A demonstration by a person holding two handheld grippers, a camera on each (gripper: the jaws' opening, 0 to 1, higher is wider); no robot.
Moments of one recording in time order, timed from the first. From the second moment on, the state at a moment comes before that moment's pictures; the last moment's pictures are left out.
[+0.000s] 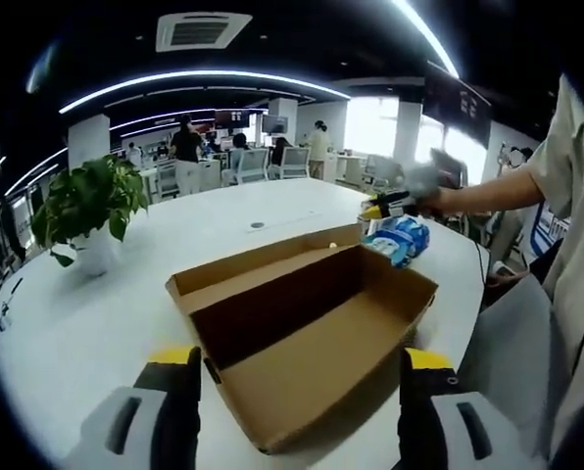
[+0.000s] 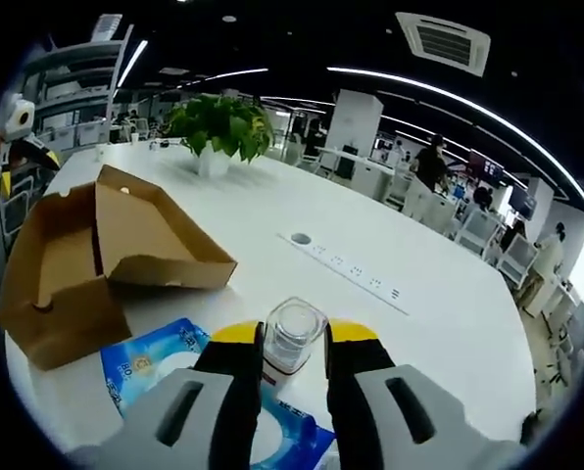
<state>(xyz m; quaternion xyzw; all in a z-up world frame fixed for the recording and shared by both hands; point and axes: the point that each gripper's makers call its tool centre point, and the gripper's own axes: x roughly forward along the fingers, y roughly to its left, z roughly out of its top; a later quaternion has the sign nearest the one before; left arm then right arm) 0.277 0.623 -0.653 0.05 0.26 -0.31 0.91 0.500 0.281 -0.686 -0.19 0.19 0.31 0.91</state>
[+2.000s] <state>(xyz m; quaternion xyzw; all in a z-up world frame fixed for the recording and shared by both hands) 0.269 0.682 -0.698 -0.01 0.36 -0.15 0.92 0.479 0.348 -0.656 -0.14 0.33 0.36 0.86</state>
